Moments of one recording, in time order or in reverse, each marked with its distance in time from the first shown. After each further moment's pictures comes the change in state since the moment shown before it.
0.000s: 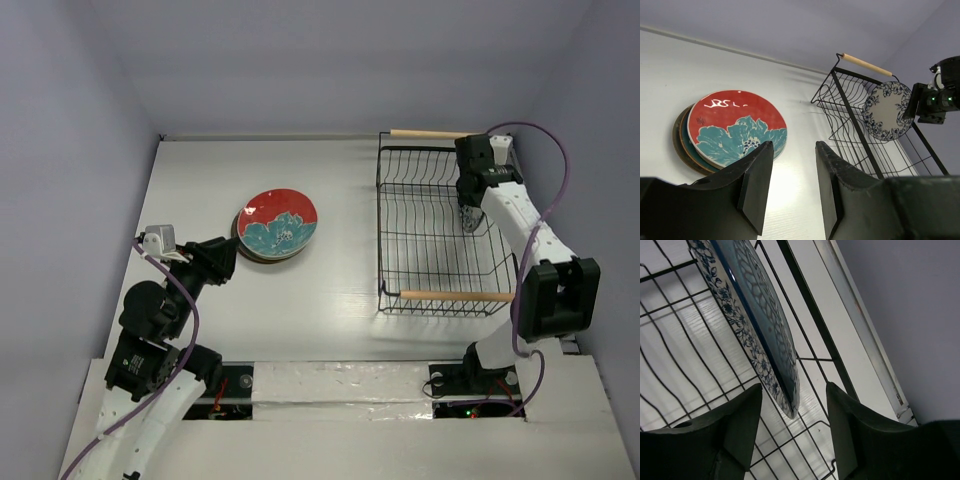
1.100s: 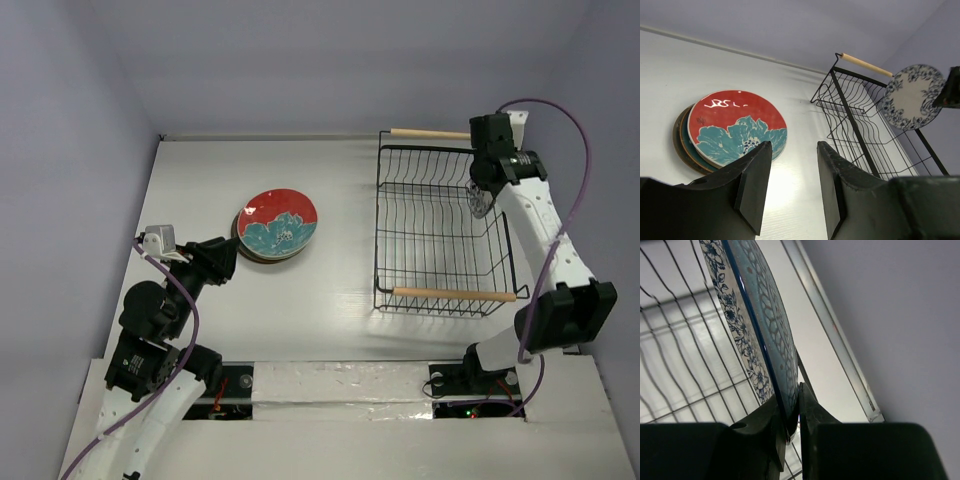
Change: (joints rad) left arm 0.000 -0.001 0.000 0.000 0.000 0.000; right arm 0.005 -0.026 0.193 -0.144 0.022 -0.096
